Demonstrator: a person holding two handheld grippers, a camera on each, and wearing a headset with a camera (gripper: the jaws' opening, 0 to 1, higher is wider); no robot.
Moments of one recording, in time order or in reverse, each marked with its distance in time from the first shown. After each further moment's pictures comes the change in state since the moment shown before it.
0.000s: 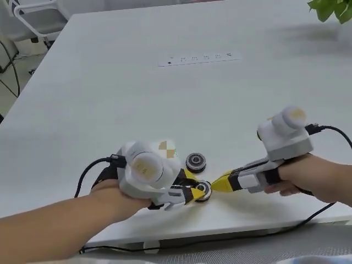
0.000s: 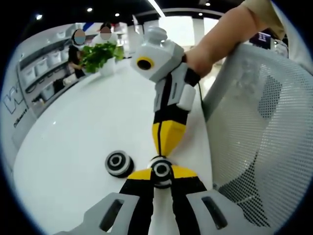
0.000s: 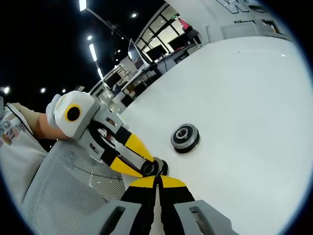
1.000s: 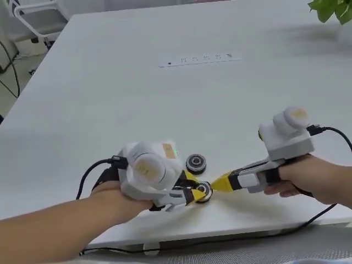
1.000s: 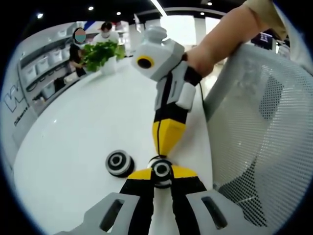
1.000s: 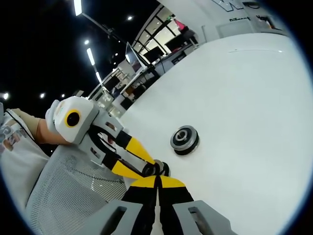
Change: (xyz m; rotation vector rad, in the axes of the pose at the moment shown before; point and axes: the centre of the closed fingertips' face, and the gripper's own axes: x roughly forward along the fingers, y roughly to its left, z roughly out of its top) left arm 0.001 0.000 0.000 -0.012 0.011 0.007; right arm -0.002 0.004 0.004 0.021 -0.012 0.006
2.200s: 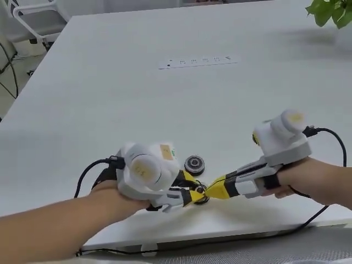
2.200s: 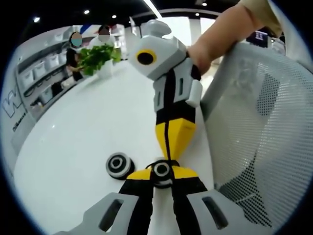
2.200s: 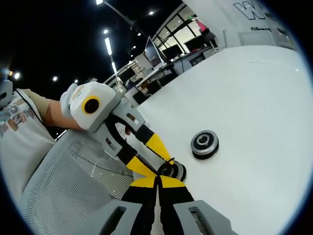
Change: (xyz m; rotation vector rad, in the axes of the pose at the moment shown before) left arm 0.000 0.001 0.002 0.040 -0.016 -0.023; right arm 0.001 0.022 -0.002 -0.153 0.035 0.080
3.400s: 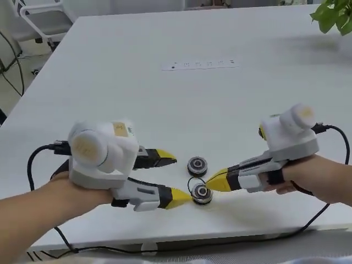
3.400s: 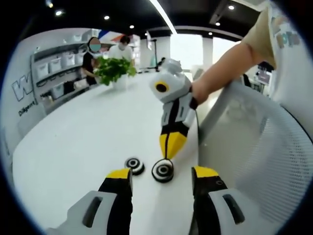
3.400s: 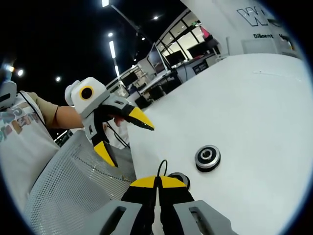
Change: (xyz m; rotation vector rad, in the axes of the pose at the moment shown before) left arm -0.080 0.005 0.025 -0.138 -0.154 0.047; right arm -0.004 0.009 0.021 -0.033 -0.048 0.006
